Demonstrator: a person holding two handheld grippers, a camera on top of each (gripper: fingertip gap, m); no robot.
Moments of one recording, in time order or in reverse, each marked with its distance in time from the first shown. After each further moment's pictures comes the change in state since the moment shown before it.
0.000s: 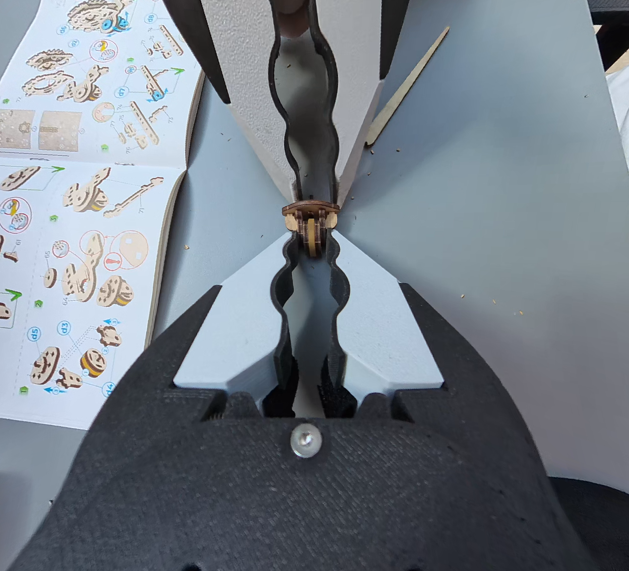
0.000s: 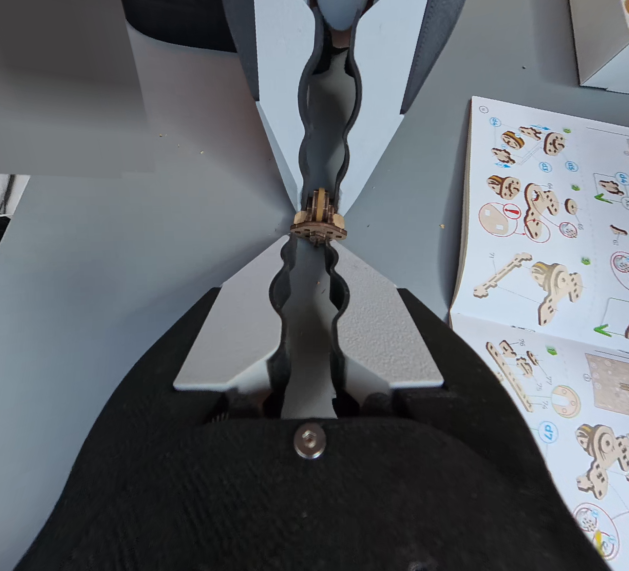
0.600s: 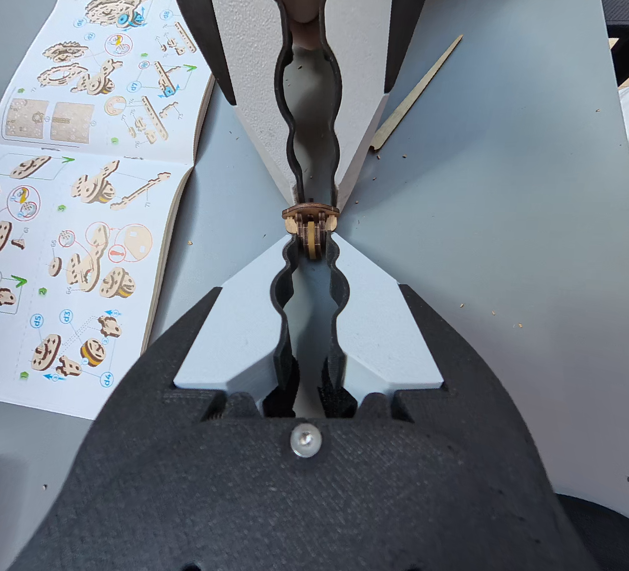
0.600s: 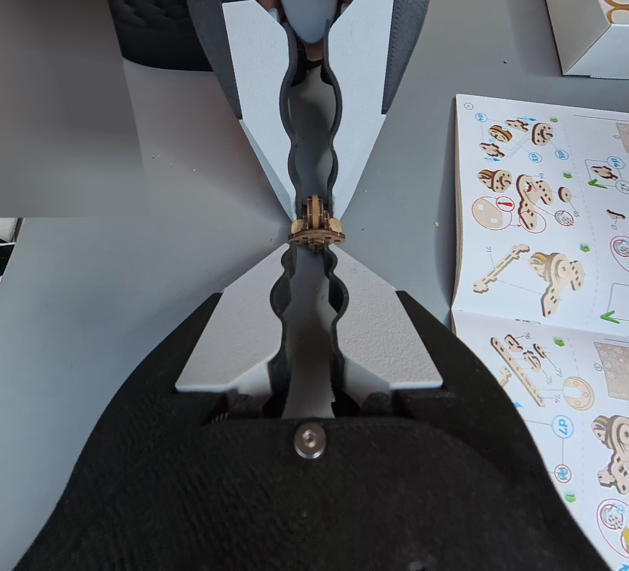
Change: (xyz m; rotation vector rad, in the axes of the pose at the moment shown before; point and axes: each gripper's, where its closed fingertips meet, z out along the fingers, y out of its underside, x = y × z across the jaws) left arm -0.002 -0.001 0.000 0.000 -0.038 -0.035; right arm 0.004 -0.004 0.002 0.029 0.027 0.071
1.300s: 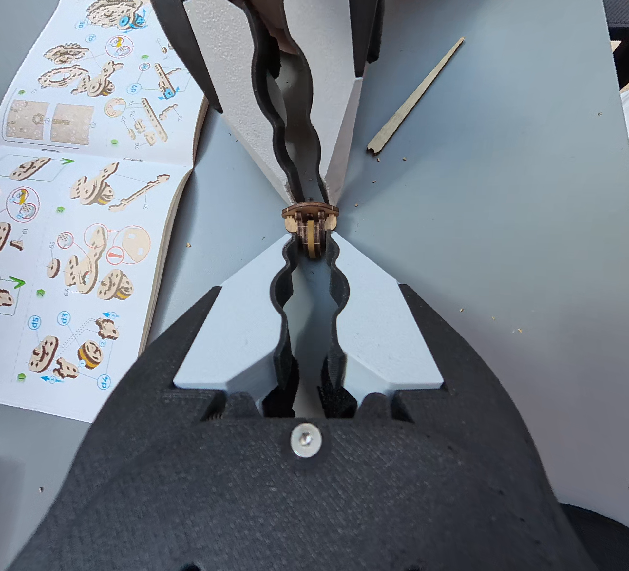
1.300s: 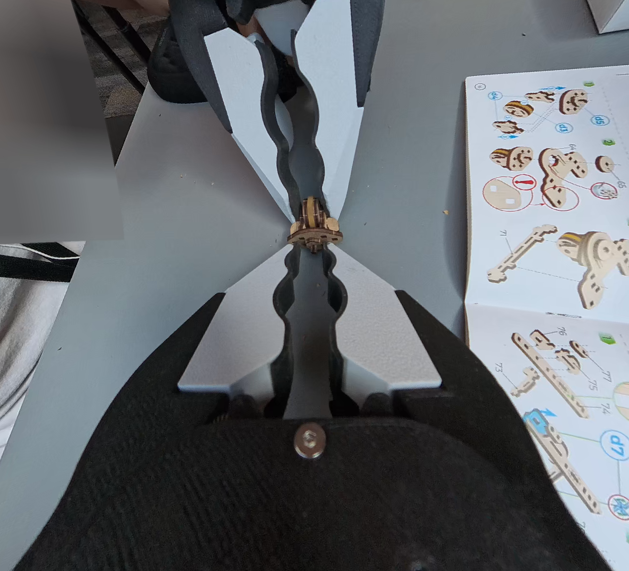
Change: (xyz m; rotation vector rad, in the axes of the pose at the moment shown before) left arm 0.001 -0.001 0.002 0.003 -0.008 -0.001; right arm 0.000 0.000 -0.003 0.066 -0.141 0.147
